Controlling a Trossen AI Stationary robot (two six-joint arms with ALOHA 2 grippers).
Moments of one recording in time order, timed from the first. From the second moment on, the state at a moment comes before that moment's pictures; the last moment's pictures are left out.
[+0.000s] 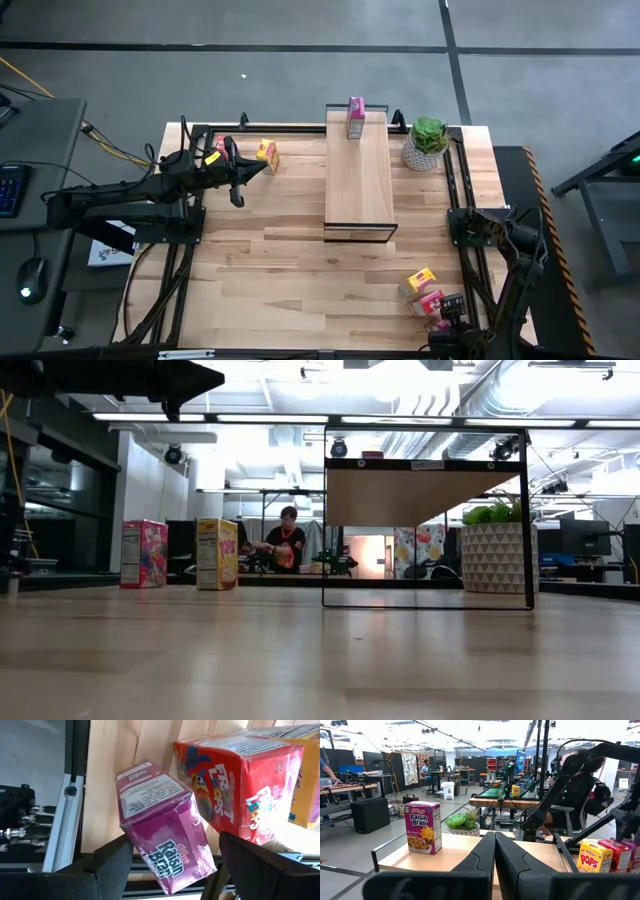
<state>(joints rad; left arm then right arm) 0.27 0.64 0.40 0.36 0.03 0.01 1.18 2.01 1.76 -1.57 0.07 0.94</state>
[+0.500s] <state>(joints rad) 0.27 0.64 0.40 0.36 0.03 0.01 1.18 2.00 1.73 -1.52 0.02 0.94</state>
